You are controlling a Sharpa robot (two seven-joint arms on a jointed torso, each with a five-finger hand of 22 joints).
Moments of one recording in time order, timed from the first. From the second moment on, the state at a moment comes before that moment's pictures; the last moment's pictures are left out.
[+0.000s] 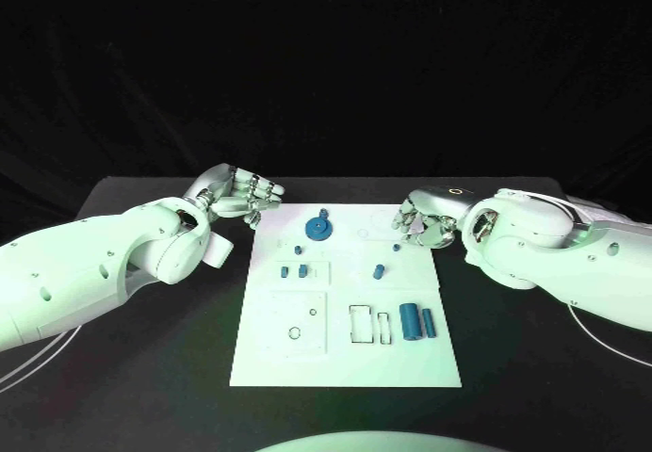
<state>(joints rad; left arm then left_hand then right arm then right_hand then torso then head) 1.23 -0.85 -0.03 1.45 -0.49 -0.32 0.18 1.43 -0.11 0.55 -0.08 0.10 1.07 0.17 0.12 0.07 1.21 0.09 0.18 0.11 1.29 0.00 1.07 0.67 0.15 1.24 0.10 0.79 1.00 1.24 -0.92 -0.03 1.61 -1.60 -0.16 -0.21 1.41 -0.10 0.37 0.01 0.16 1.08 0.13 0.07 0.07 1.08 0.07 0.13 0.18 1.47 -0.01 1.36 1.26 0.06 1.41 0.10 1.37 1.19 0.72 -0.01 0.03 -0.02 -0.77</state>
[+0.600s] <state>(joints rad) 1.22 -0.88 -0.03 1.52 0.12 -0.34 0.33 1.33 -0.09 0.47 -0.01 0.11 1.04 0.16 0.15 0.07 1.15 0.08 0.31 0.19 1.28 0.00 1.07 0.66 0.16 1.23 0.11 0.70 0.94 1.21 -0.87 -0.04 1.60 -1.74 -0.07 -0.24 1.39 -0.12 0.40 0.01 0.14 1.07 0.12 0.07 0.07 1.07 0.07 0.12 0.12 1.46 -0.02 1.35 1.25 0.06 1.41 0.09 1.36 1.18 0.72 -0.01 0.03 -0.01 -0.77</state>
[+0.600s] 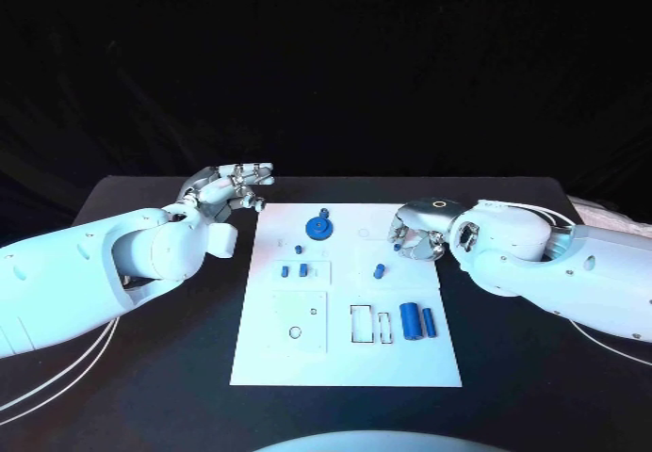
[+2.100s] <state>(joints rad) 1.22 -0.89 -0.03 1.53 0.17 -0.31 0.34 1.34 -0.08 0.47 -0.03 0.11 1.02 0.17 0.17 0.07 1.11 0.08 0.37 0.21 1.26 0.00 1.07 0.64 0.16 1.23 0.11 0.66 0.91 1.18 -0.85 -0.04 1.59 -1.81 -0.13 -0.28 1.41 -0.08 0.51 -0.04 0.06 1.19 0.11 0.10 0.10 1.22 0.07 0.13 0.07 1.47 -0.02 1.34 1.24 0.06 1.41 0.08 1.35 1.19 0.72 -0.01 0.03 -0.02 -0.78</state>
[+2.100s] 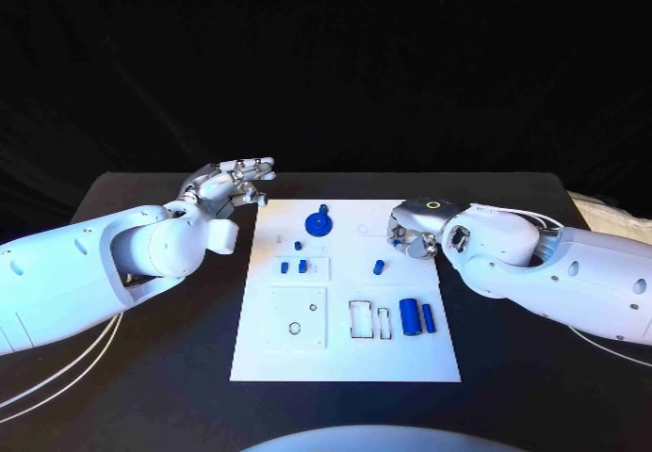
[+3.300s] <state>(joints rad) 1.22 -0.88 -0.03 1.54 0.16 -0.29 0.34 1.34 -0.09 0.47 -0.03 0.11 1.02 0.17 0.17 0.07 1.11 0.08 0.37 0.21 1.26 0.00 1.07 0.63 0.16 1.23 0.11 0.66 0.91 1.14 -0.76 -0.04 1.80 -1.73 -0.22 -0.26 1.41 -0.08 0.53 -0.05 0.07 1.19 0.12 0.09 0.11 1.22 0.07 0.11 0.07 1.47 -0.02 1.34 1.23 0.06 1.41 0.08 1.35 1.18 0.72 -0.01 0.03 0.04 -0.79</state>
